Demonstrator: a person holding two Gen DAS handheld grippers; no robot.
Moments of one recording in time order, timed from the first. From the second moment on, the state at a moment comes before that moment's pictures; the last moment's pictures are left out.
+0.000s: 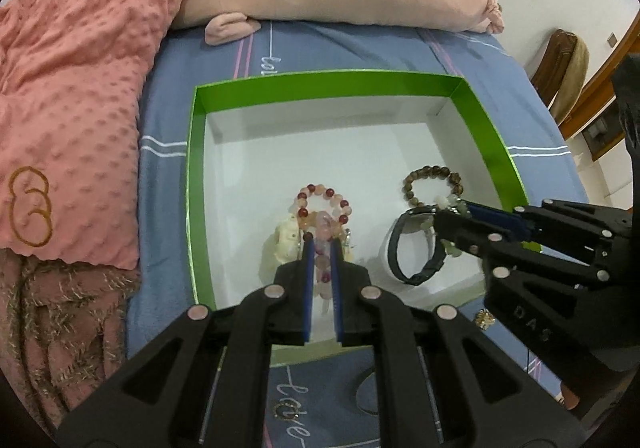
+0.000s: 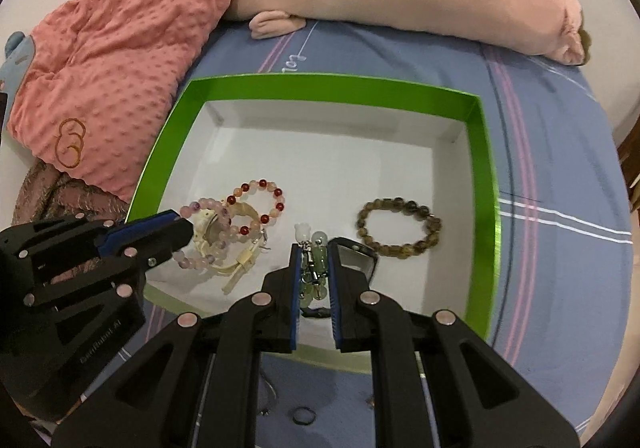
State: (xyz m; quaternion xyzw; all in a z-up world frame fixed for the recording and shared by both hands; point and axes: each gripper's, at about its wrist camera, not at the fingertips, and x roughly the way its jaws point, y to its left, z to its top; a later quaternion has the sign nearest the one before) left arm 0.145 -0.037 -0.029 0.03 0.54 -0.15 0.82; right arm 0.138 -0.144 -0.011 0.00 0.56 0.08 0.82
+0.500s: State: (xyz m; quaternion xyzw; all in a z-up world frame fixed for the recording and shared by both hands) left arm 0.152 -0.037 -0.049 0.03 0.56 -0.14 0.81; right arm 0.145 -0.125 -0.046 -0.02 0.59 0.09 0.80
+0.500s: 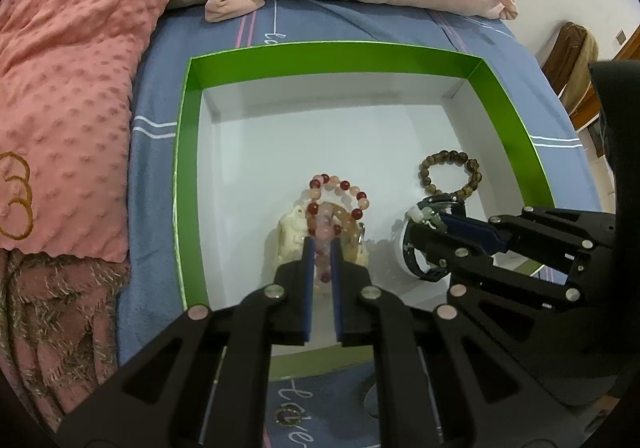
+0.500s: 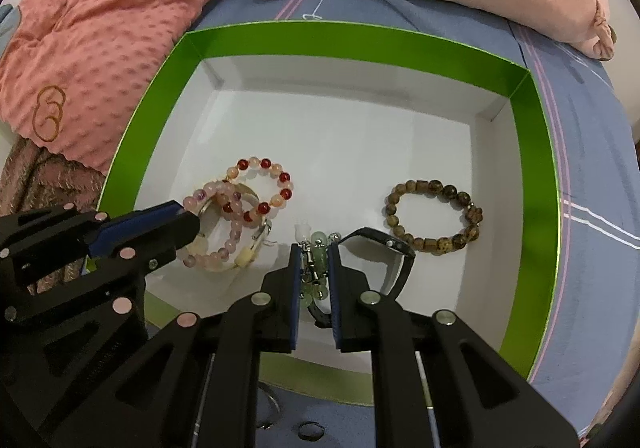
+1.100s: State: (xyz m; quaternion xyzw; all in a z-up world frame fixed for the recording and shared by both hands) left arm 0.091 -0.009 0.015 0.05 0.50 -0.13 0.85; right arm 0.090 -0.178 0.037 0.02 0.53 0.08 0.84
